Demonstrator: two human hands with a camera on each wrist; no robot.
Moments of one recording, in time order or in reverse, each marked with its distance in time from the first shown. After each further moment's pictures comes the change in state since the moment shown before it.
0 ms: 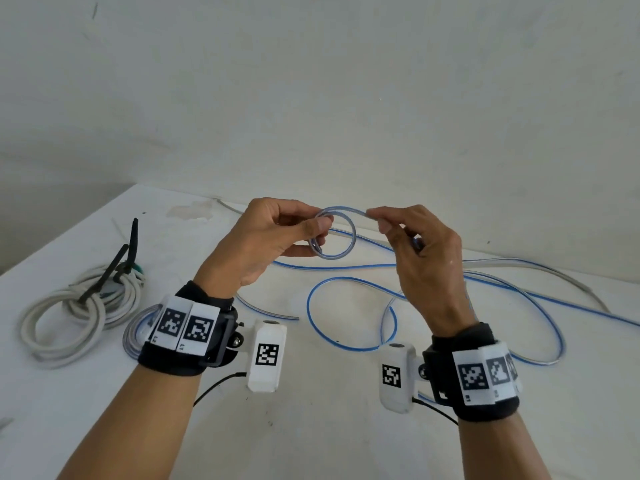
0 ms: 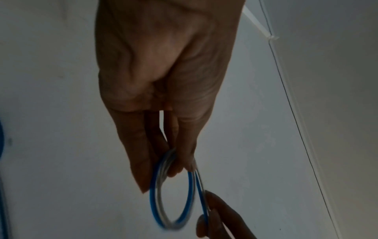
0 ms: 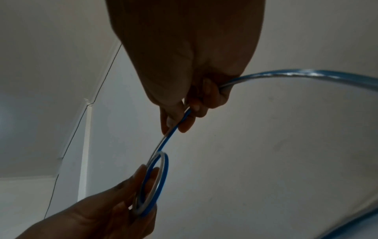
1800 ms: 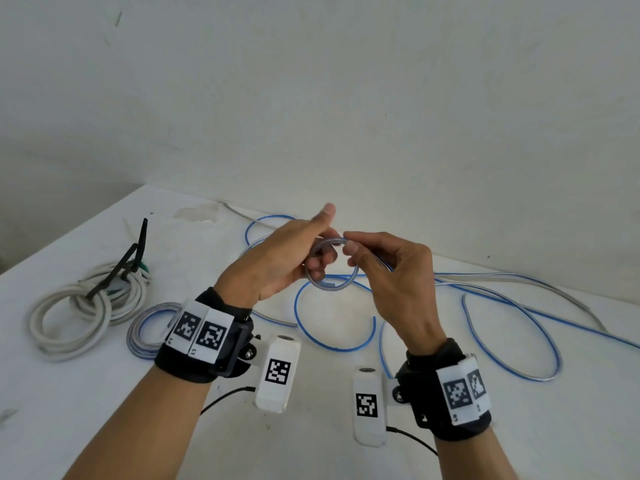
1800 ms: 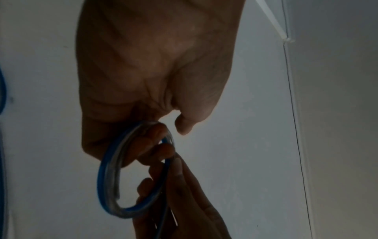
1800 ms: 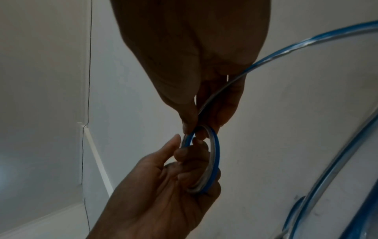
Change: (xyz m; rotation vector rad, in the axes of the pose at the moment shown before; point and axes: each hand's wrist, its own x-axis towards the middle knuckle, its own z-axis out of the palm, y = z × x) left_hand -0.004 0.010 0.023 -0.064 -0.055 -0.258; right_hand -0.008 -0.018 0.022 0.260 -0.098 0.224
